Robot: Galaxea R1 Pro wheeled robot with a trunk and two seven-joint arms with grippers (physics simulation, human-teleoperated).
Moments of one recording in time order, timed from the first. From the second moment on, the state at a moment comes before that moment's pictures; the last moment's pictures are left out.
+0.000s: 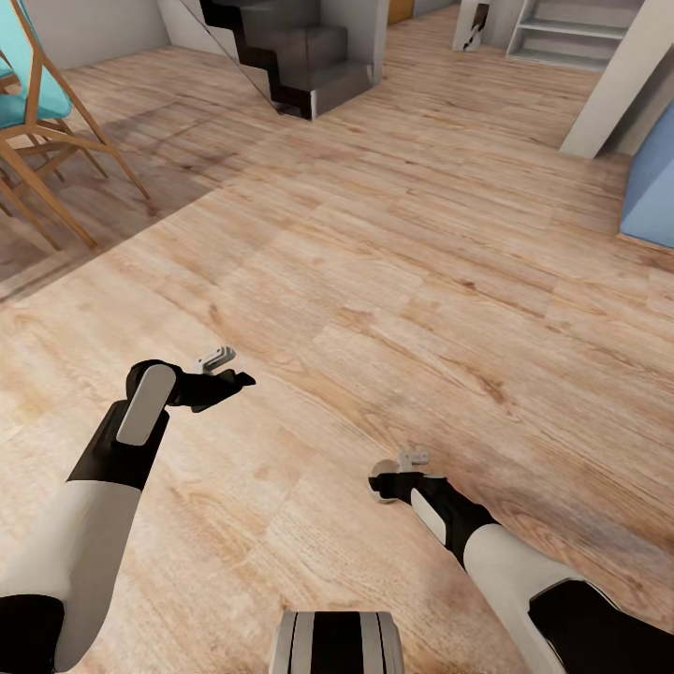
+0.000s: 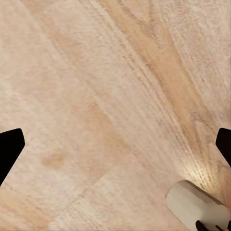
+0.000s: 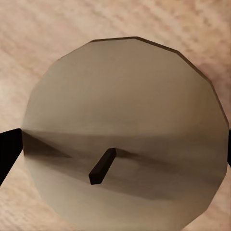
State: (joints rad) left arm -0.92 0.12 -0.05 -1.17 1.00 1.00 0.56; right arm -0.87 0.07 0.35 -0.32 -0.36 0.26 0.02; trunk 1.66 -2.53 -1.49
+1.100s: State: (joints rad) left arm -0.92 0.13 -0.05 -1.17 1.00 1.00 0.56; right arm -0.87 0.07 0.35 -0.33 -0.35 0.26 0.02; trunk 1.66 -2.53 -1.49
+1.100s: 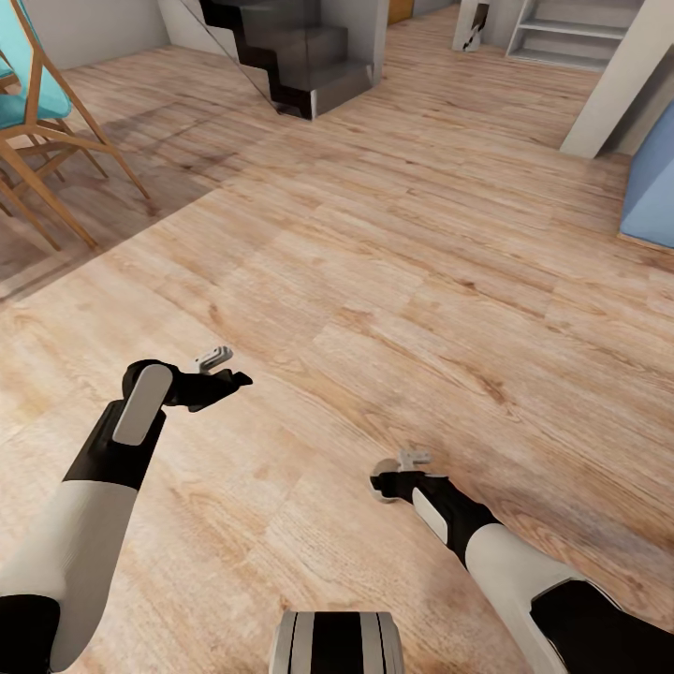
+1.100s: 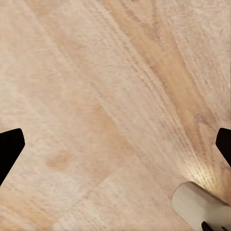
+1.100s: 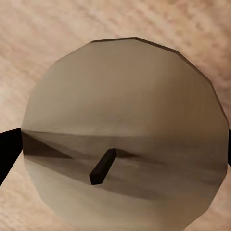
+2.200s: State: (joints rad) left arm -0.92 0.10 -0.07 -1.16 0.98 0.99 0.68; right arm -0.86 0.04 0.35 -0.58 -0.36 0.45 0.01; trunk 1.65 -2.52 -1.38
